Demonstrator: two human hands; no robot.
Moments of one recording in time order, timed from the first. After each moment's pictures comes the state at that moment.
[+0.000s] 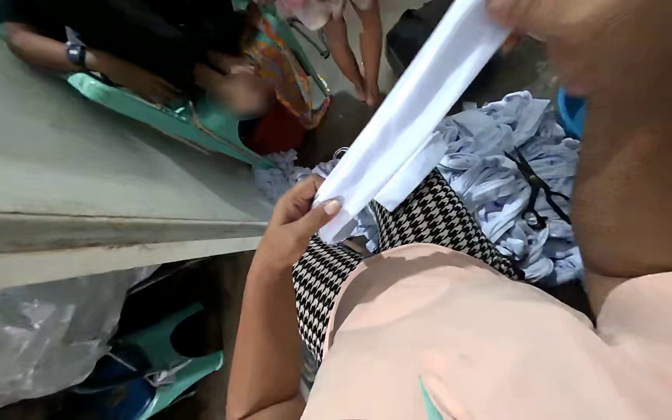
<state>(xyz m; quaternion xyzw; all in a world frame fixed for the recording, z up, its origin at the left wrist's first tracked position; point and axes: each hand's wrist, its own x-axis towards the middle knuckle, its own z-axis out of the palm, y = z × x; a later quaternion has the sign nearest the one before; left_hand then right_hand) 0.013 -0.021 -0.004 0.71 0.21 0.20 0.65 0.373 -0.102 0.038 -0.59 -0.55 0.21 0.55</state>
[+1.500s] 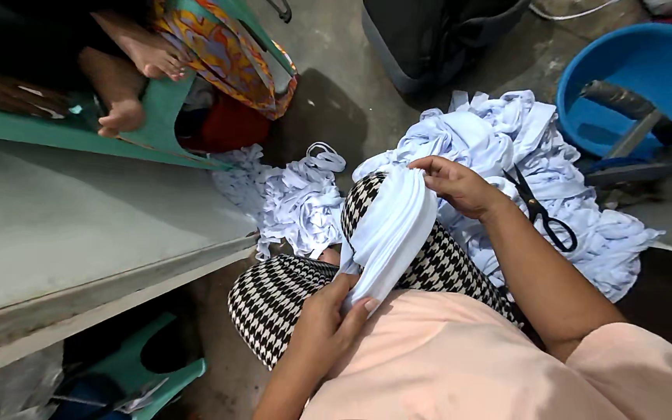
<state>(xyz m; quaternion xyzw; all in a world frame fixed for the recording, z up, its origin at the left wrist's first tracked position) 0.035 -0.054 -0.069 0.80 0.38 0.05 0.46 0.362 -0.076 -0.195 -0.50 -0.32 0.62 0.51</state>
